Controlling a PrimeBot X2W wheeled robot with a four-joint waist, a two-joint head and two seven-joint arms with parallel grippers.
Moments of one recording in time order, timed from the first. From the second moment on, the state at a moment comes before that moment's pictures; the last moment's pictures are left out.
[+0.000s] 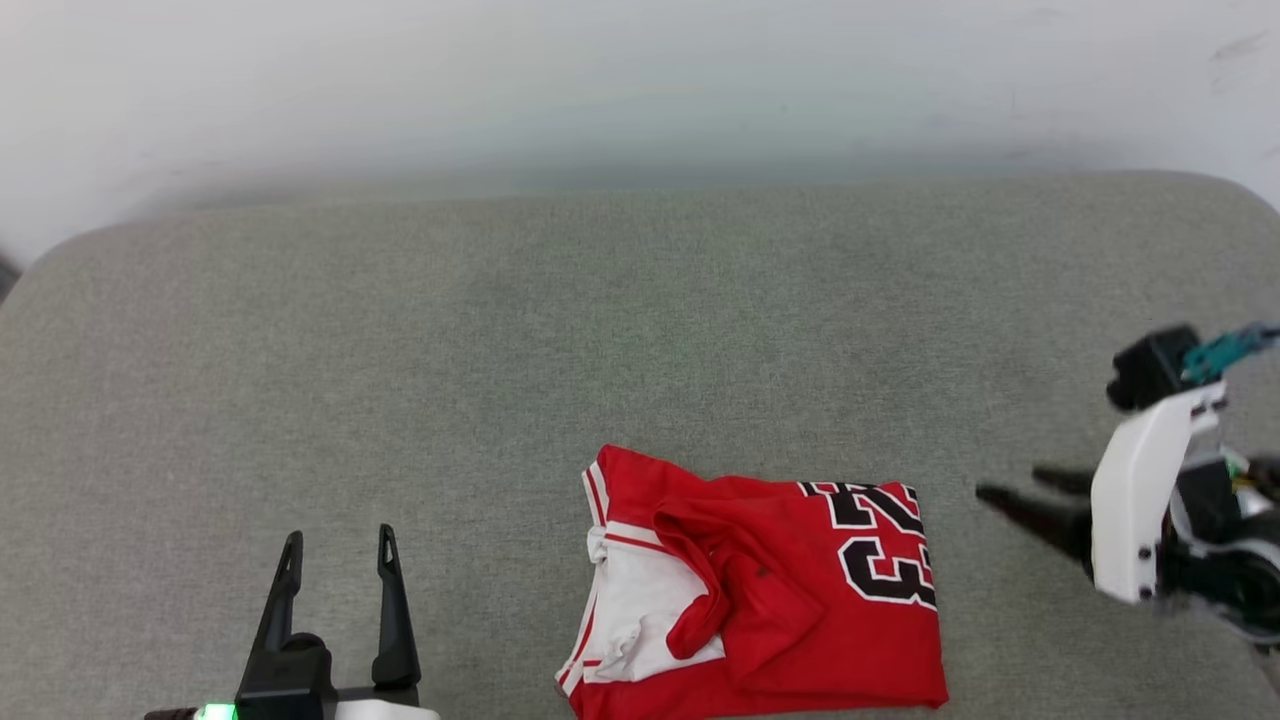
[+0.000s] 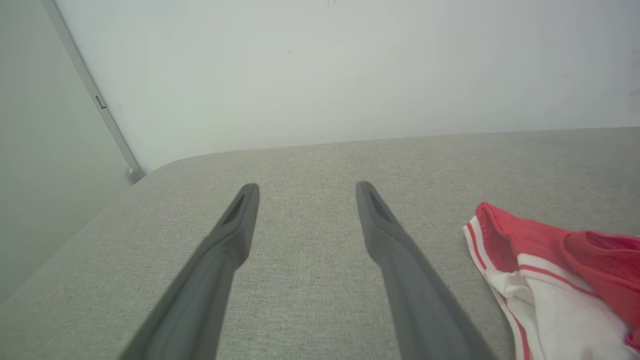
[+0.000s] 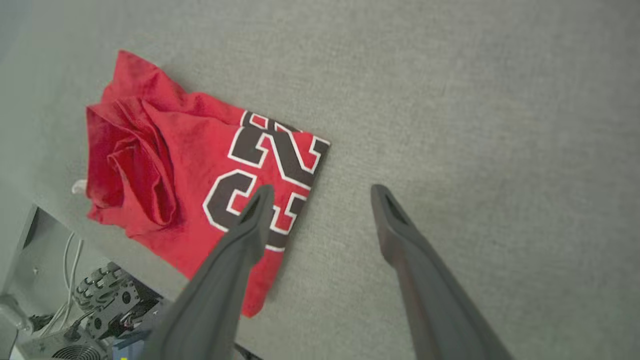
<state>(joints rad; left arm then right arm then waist) 0.15 0.08 -0.07 -0.06 -0.03 0.19 -0.26 -0.43 -0.59 0.41 0.20 0.89 0.13 0.68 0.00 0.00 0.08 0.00</state>
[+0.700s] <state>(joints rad) 0.03 0.07 -0.10 -0.06 -0.01 0.17 -0.26 -0.37 -0.49 0.54 0.34 1.09 0.13 0.72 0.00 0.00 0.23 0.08</state>
